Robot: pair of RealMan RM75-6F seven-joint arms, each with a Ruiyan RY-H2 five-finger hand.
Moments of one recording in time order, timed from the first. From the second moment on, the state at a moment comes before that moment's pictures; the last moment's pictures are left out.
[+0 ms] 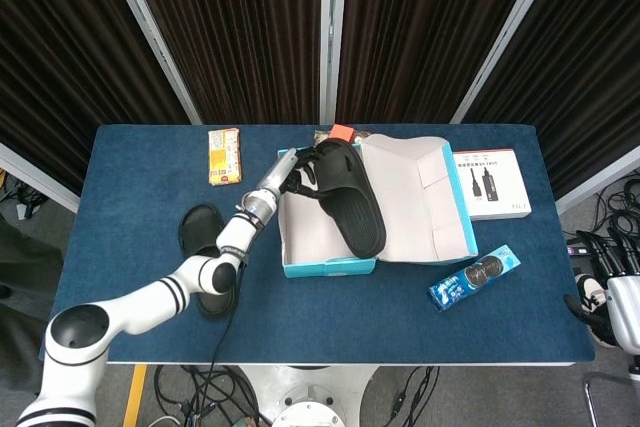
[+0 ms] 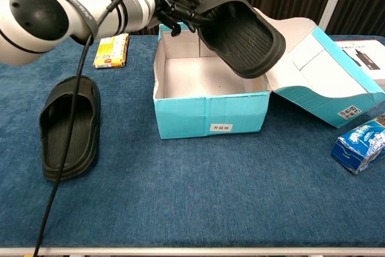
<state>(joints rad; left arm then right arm) -1.12 -1.86 -0.53 -0.88 0.94 0.51 -0.54 0.06 -0.97 0.06 -1.63 -1.57 1.55 0.08</state>
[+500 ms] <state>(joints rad) -1.18 -2.00 -0.51 -0.61 1.04 0.47 -0.62 0.06 -0.96 0.07 -1.64 -1.56 1.54 0.07</state>
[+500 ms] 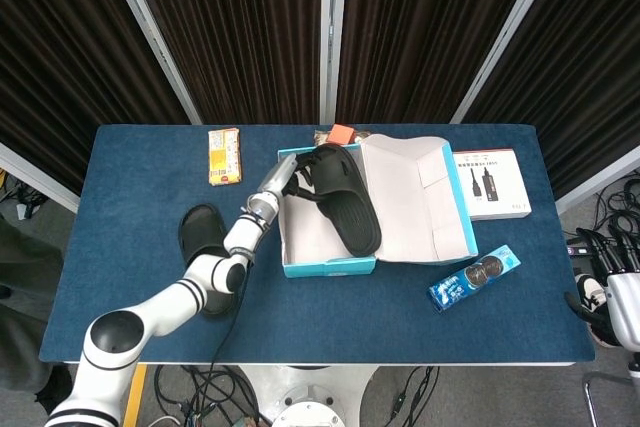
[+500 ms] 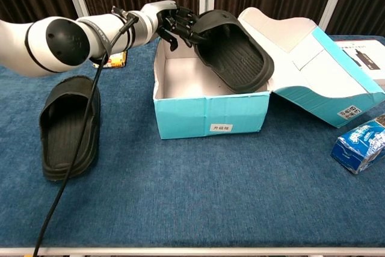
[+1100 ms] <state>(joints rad) -1.20 -2.05 -0.45 -0.55 1.14 0.47 -0.63 0.06 -0.95 0.07 -1.64 -1.56 1.54 0.07</state>
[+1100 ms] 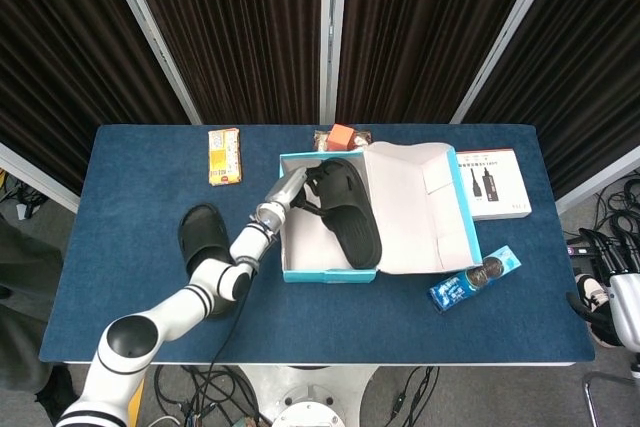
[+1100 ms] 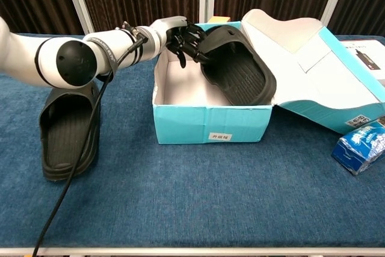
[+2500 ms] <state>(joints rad) -1.13 -1.86 -0.39 -0.85 1.10 0.58 -0.20 0.05 -0.95 0.06 -1.64 -1.58 1.57 0.09</state>
